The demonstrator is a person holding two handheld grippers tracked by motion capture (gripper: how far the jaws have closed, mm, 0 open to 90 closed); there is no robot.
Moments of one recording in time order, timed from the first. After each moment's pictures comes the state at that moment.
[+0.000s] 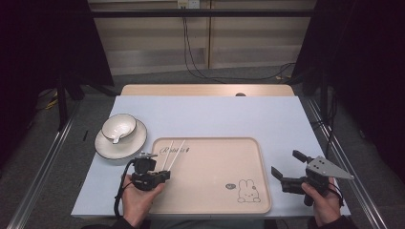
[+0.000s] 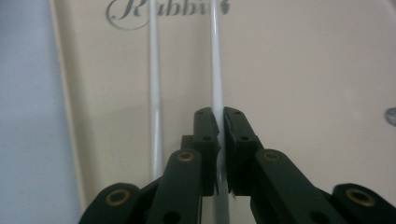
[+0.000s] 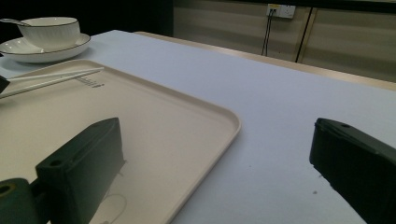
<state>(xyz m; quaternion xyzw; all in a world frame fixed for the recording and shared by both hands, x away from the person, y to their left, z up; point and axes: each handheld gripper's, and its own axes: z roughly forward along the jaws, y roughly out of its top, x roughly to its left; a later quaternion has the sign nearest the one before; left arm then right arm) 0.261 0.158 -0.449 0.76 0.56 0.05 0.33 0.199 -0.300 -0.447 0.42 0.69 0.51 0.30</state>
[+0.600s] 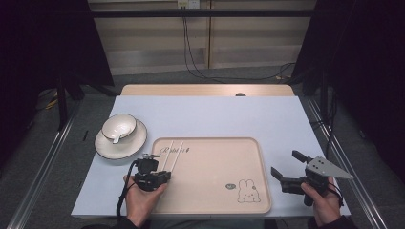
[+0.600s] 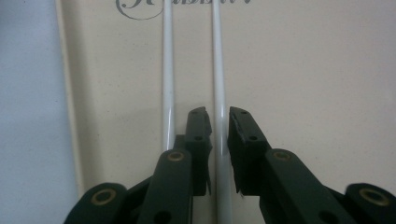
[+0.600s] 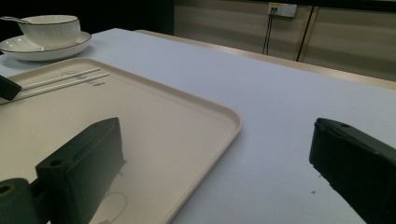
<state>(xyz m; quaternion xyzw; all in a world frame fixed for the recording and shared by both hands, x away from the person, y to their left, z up) 0.266 0.150 -0.459 0.76 0.57 0.07 0.30 0.200 -0.300 -0.447 0.41 0.69 0.51 0.30</state>
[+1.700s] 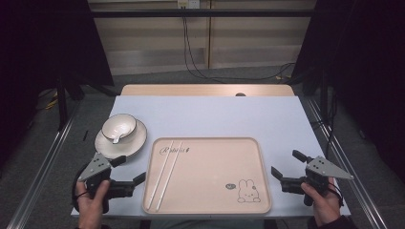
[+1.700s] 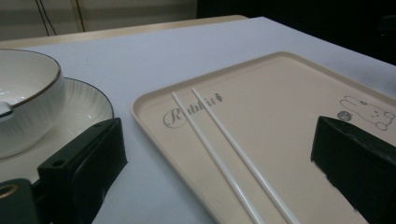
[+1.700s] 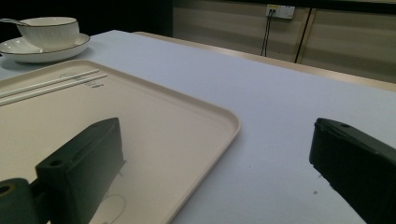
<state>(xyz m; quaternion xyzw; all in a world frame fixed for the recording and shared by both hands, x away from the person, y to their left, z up) 0.238 0.267 -0.426 0.75 0.36 0.16 0.53 0.200 -0.300 -0.447 0.42 0.69 0.51 0.30</state>
